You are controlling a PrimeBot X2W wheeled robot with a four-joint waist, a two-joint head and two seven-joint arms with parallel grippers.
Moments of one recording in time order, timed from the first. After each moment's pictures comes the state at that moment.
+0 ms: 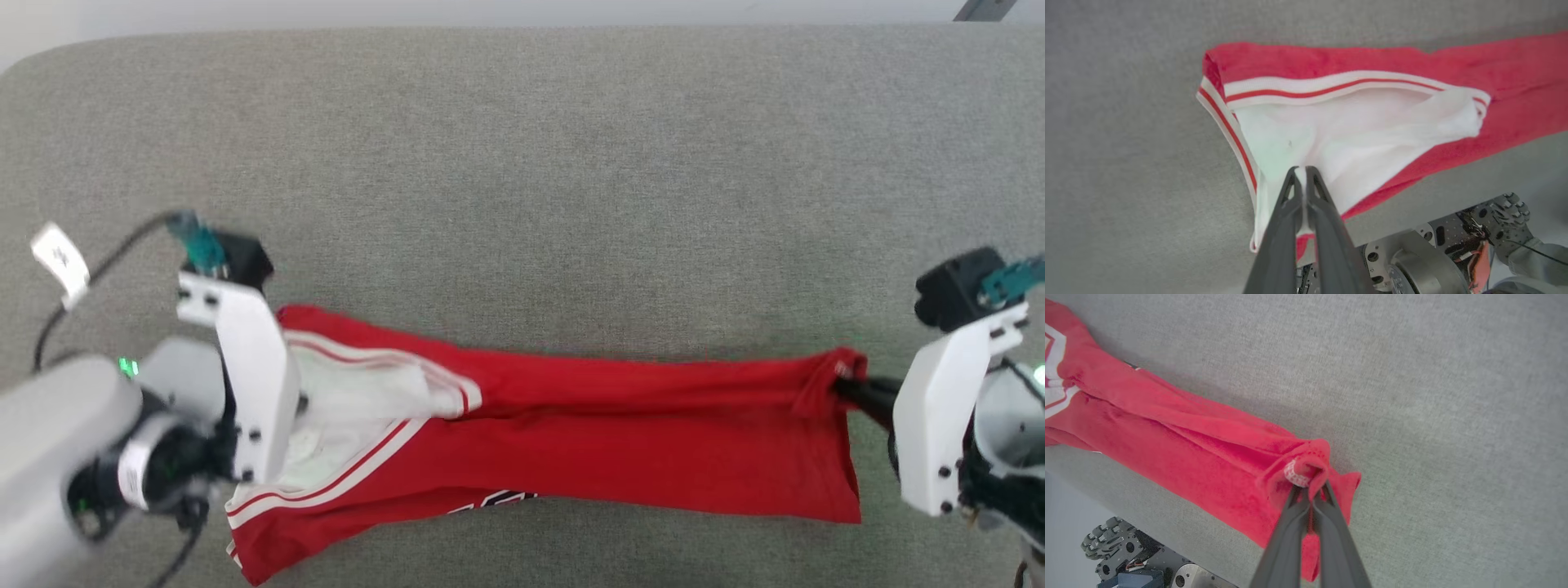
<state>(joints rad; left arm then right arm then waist) -0.90 1.00 -1.15 -0.16 -1.33 0.44 0.76 -0.21 -0.36 0.02 -0.30 0.58 0.13 1.16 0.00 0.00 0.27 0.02</state>
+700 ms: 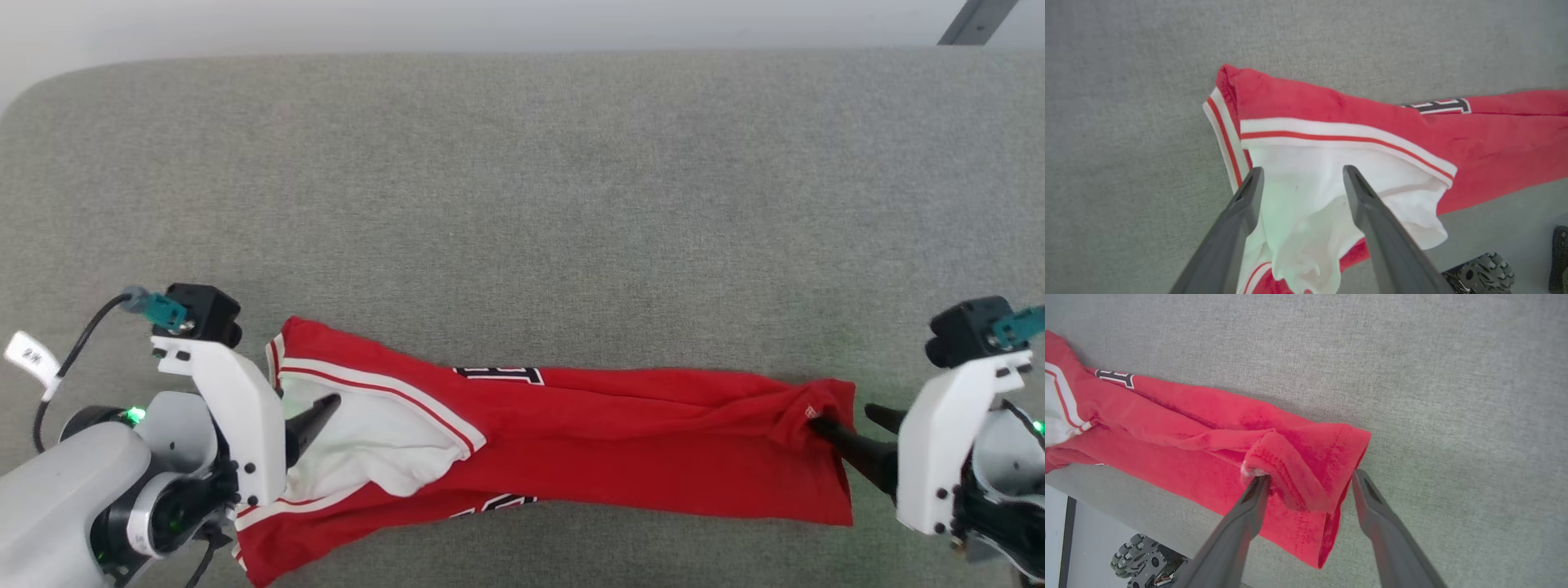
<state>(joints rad) -0.69 0.94 -1.08 -0.02 -1.40 0.34 0.41 -0.13 -0.30 -0.02 -0.19 0.58 0.13 1.07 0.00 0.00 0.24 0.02</state>
